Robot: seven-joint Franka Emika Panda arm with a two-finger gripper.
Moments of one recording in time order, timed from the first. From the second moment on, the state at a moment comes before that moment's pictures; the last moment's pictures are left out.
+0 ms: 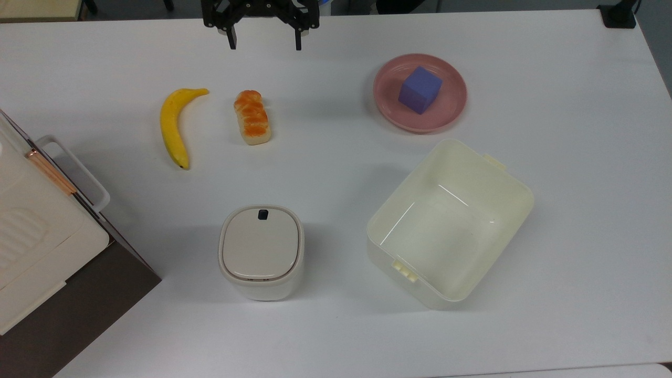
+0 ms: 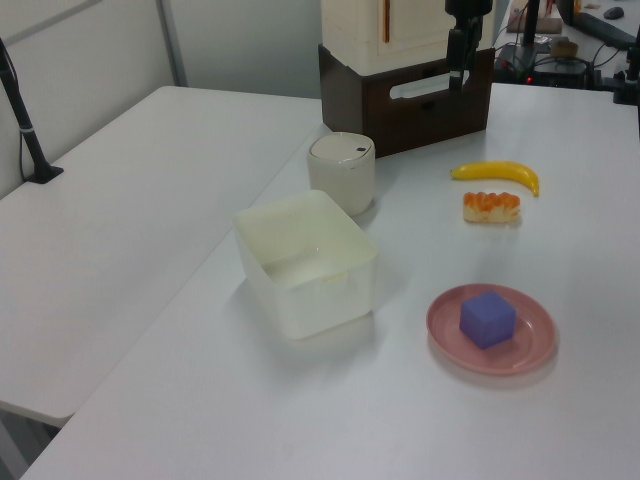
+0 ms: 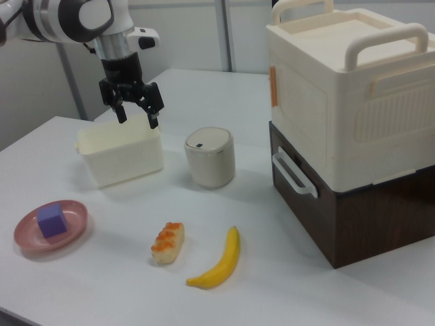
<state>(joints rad) 0.15 0.08 -0.16 -1.54 -0.01 1.65 -0.02</state>
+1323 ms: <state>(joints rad) 0.25 0.09 -0.15 -1.54 -0.01 1.65 -0.04</state>
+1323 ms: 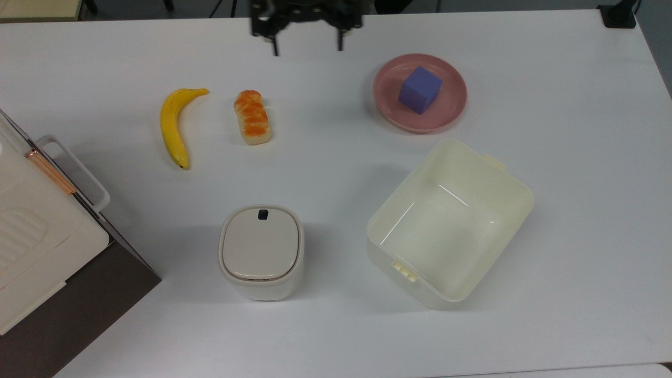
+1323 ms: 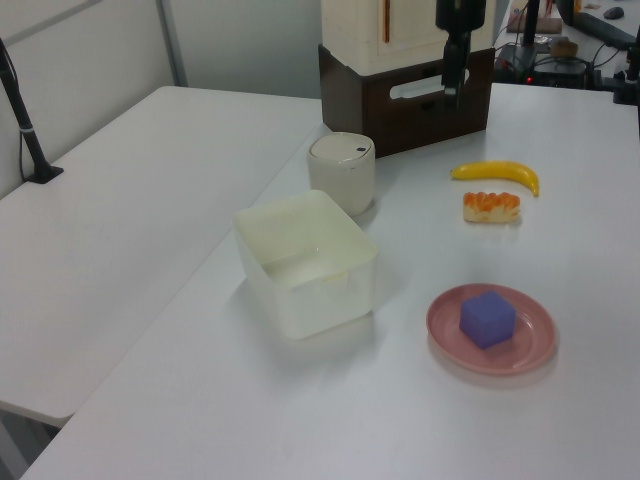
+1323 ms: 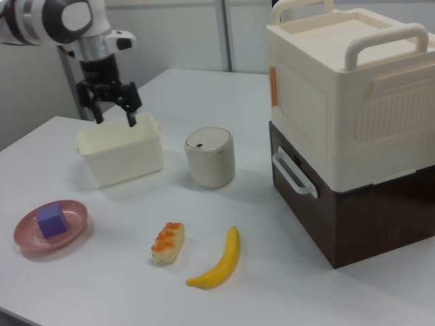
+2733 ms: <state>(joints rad) 0.67 0.15 -0.13 -1.96 0.01 1.87 -0.29</state>
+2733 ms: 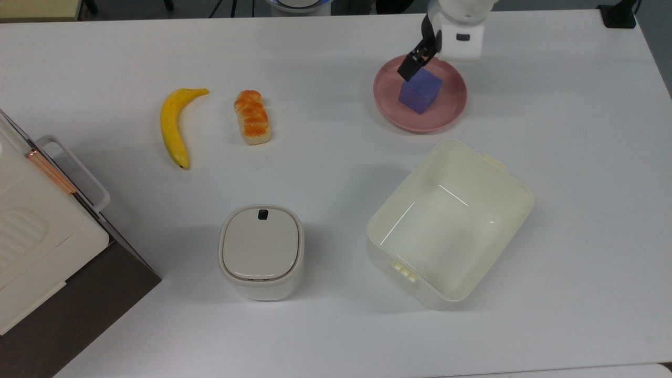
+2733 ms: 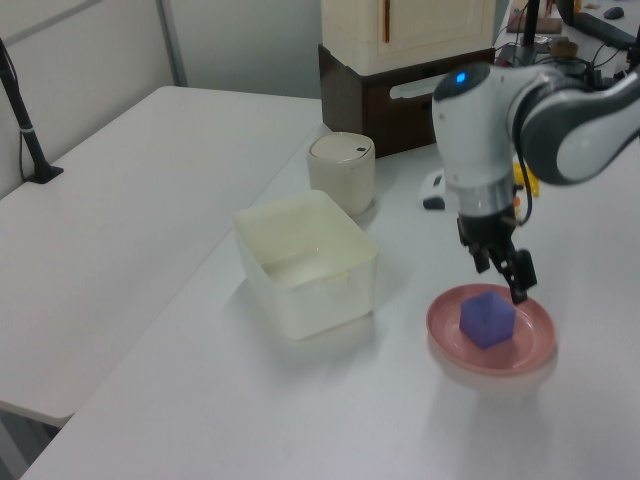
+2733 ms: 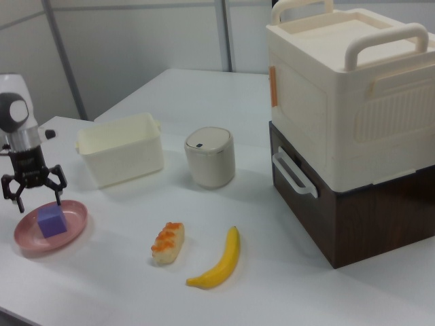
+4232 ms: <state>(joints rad) 0.24 0.20 -0.15 -1.81 -0.05 1.86 -0.29</state>
